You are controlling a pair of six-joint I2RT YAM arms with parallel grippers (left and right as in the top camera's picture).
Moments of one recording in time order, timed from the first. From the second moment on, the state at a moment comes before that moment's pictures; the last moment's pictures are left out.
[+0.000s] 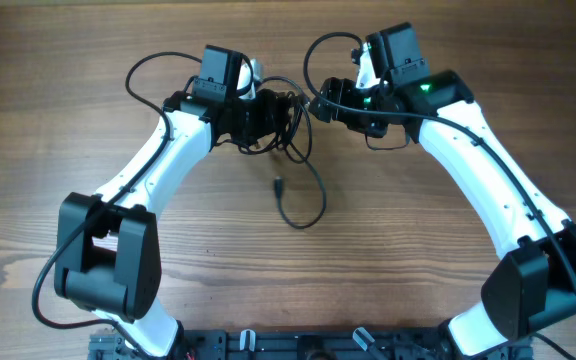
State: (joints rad) left arm -0.30 1.82 1.31 -0.49 0.50 -0.60; right arm 0.36 1.73 1.48 -0.78 -0.36 0.58
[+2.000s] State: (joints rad) left arm 0.49 1.61 1.32 0.56 1.23 -1.63; right arm 0.35 1.95 1.48 -0.77 -0.34 0.39
